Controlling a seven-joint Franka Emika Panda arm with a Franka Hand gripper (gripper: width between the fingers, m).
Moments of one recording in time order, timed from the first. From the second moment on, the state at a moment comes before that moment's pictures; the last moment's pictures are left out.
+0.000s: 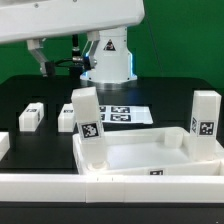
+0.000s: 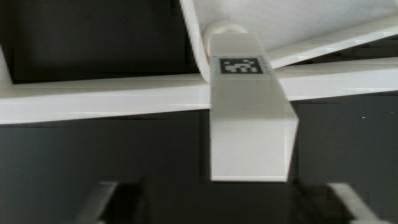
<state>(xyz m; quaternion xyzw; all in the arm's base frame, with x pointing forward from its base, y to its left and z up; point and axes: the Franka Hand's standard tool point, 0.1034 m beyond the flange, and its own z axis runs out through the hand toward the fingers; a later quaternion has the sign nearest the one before) 0.637 -0.086 0.162 -0.99 0.02 -0.07 0.07</state>
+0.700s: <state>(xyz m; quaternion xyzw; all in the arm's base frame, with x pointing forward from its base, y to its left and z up) 0.646 -0.060 0.134 -1.00 0.04 -0.02 0.07</state>
